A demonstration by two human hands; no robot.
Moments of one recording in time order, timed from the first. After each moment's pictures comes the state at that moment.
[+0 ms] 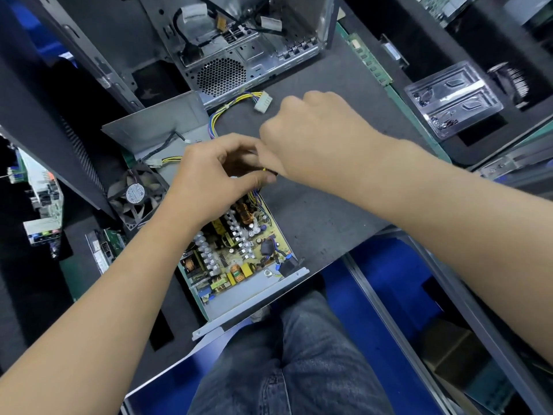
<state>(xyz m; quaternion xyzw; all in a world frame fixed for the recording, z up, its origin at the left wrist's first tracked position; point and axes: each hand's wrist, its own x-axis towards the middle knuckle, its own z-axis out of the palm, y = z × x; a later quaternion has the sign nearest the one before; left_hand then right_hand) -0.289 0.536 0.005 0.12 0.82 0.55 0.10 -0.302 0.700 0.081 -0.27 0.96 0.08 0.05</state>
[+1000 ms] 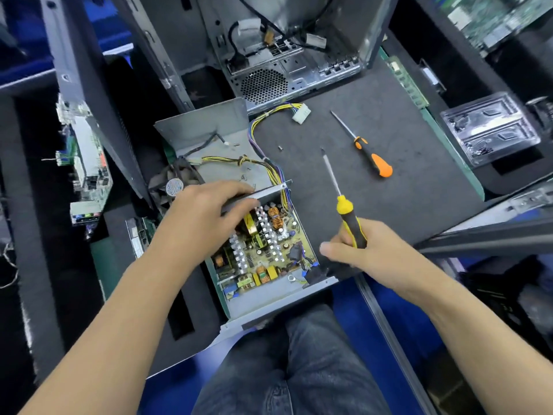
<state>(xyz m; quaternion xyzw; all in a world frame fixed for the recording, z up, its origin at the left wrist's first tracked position) -0.248 0.475 -0.003 0.16 0.94 0.30 -0.01 -0.210 0.749 -0.012 0.07 0.78 -0.53 0.31</state>
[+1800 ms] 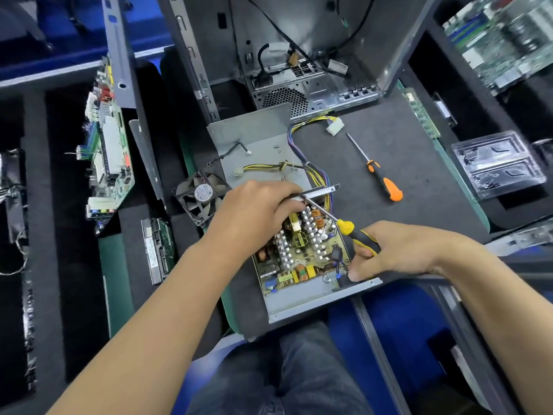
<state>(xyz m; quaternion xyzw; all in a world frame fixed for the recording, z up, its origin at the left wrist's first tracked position) -0.265 0.516 0.002 0.15 0.93 0.33 -0.01 -0.272 0.771 0.006 -0.06 0.78 -0.33 0.52</state>
